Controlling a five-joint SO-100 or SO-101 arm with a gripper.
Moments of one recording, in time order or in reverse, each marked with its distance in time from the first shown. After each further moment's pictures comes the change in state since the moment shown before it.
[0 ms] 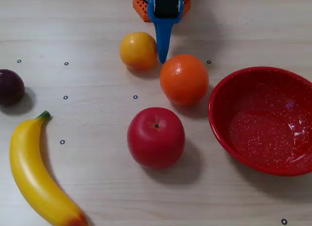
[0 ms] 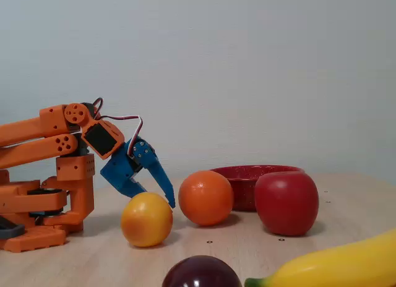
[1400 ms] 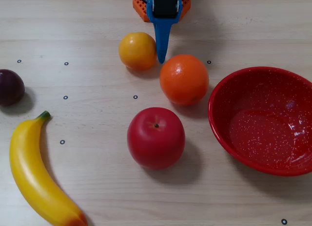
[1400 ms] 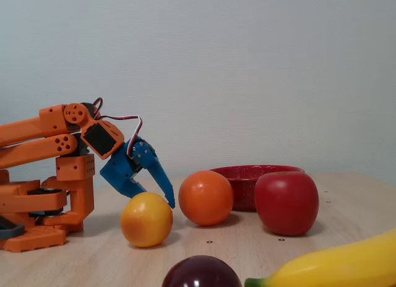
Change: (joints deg) arm 0.7 0.0 0.0 0.0 0.4
